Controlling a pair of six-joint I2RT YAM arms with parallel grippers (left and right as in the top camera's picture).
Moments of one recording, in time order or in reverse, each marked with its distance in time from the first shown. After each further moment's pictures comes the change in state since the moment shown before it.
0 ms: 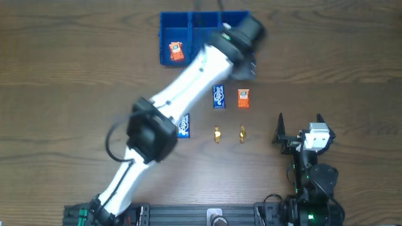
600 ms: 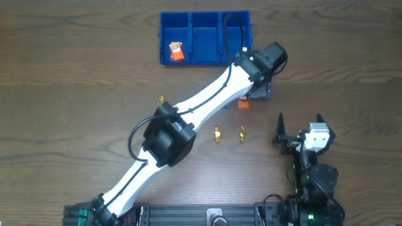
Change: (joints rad) left arm -0.101 0.114 0.000 0.052 0.047 -0.144; right arm 0.000 0.000 0.000 0.000 0.000 0.000
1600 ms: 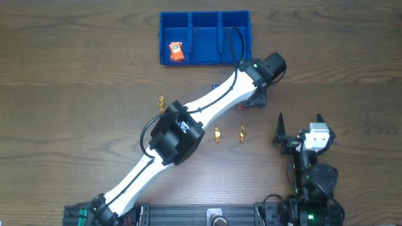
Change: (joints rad) left arm -0.013 0.077 -0.002 0.013 0.029 -0.032; right arm 0.000 0.000 0.000 0.000 0.000 0.000
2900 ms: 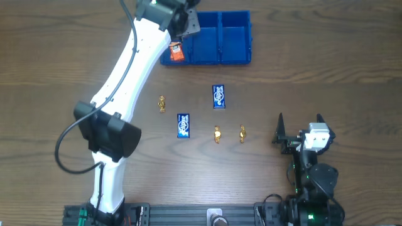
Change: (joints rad) left arm 0.422 -0.384 0.006 -0.039 -0.148 0.201; right arm 0.000 0.000 0.000 0.000 0.000 0.000
